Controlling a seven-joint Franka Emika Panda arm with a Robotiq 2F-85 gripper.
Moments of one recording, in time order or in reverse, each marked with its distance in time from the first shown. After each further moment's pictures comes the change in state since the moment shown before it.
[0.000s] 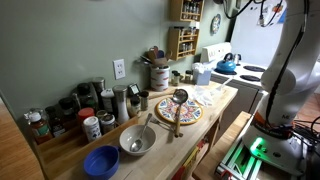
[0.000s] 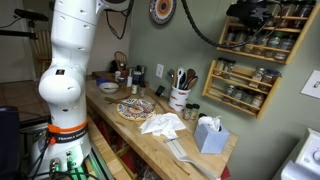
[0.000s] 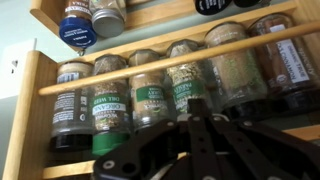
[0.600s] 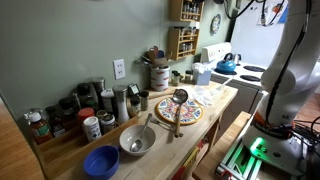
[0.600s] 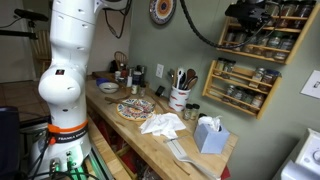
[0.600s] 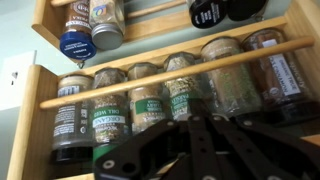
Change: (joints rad) arm -0.005 -0.021 -0.001 -0.026 -0.005 -0.039 -0.002
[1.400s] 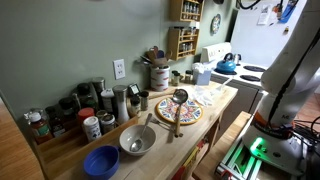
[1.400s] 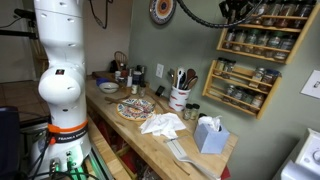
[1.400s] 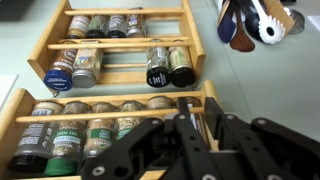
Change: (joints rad) arm 0.001 -0.187 0.006 -0.044 -0.144 -0.378 -0.139
